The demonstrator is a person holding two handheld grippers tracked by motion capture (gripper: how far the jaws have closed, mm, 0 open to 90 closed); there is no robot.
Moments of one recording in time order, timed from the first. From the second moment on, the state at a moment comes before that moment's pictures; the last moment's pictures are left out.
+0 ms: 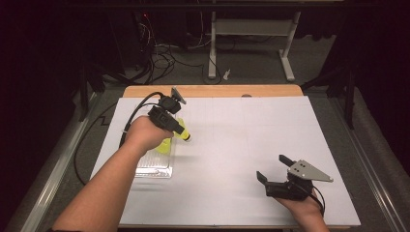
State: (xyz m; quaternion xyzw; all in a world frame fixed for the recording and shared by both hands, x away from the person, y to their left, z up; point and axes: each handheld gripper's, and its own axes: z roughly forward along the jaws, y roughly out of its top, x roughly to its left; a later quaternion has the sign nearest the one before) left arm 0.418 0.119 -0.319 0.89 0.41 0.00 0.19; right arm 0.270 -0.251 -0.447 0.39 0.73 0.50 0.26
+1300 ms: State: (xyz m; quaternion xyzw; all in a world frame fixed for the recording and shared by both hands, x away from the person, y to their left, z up) left arm 0.407 0.159 -0.304 0.89 0.43 0.01 0.18; right arm 0.270 -0.251 -0.447 0.39 0.73 0.50 0.26
